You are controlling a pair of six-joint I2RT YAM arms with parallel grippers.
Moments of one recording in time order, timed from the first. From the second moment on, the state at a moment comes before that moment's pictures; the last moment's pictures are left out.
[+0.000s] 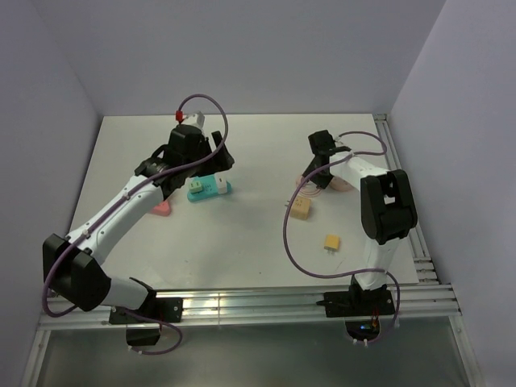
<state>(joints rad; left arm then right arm) -0.53 1.40 1.26 -0.44 -0.08 -0.62 0.24 1.86 1.26 -0.53 0.23 0.85</state>
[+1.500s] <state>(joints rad) -0.52 1.32 1.22 -0.51 -0.10 -0.60 0.25 1.85 1.16 -0.48 0.18 0.79</state>
